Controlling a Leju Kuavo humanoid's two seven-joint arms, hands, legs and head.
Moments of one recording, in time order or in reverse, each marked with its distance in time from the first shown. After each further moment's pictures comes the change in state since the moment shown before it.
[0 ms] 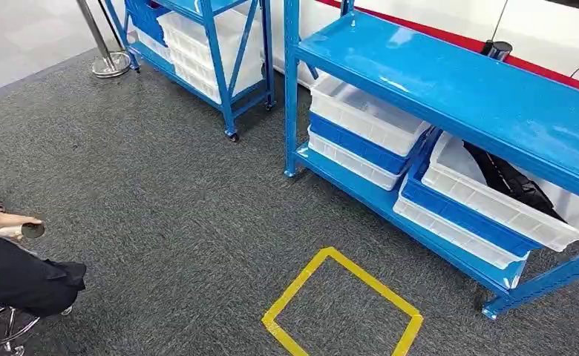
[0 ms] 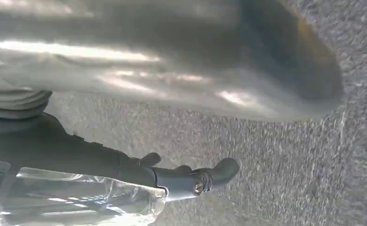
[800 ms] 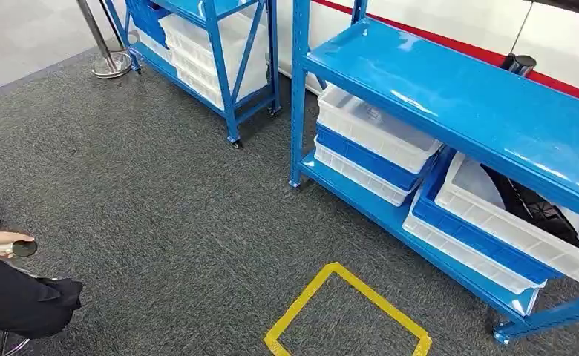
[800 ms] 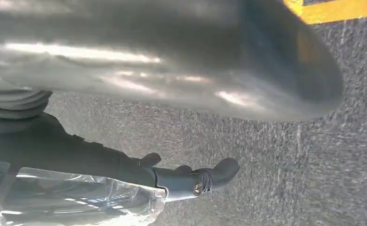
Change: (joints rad) left arm -0.006 -0.007 -0.008 0.003 -0.002 0.026 0.012; right arm -0.014 -0.011 -0.027 0.003 -0.020 0.003 -0.037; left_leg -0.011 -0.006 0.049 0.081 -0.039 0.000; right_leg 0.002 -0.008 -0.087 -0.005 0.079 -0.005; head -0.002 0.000
